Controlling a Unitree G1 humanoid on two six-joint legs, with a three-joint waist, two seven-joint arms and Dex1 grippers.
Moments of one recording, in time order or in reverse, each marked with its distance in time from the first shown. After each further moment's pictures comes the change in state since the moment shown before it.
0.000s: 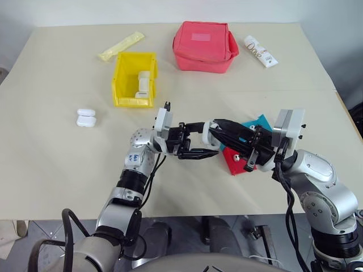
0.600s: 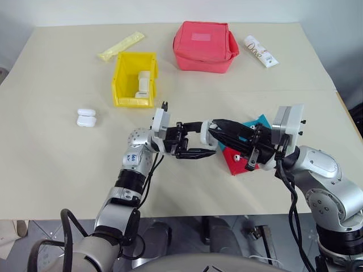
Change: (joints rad) left arm 0.000 0.012 0.010 0.002 0.000 -0.014 -0.006; right arm -0.048 -0.039 -0.013 -0.018 0.028 0.068 -0.001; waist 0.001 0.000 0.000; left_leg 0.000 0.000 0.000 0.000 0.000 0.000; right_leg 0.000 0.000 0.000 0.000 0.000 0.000
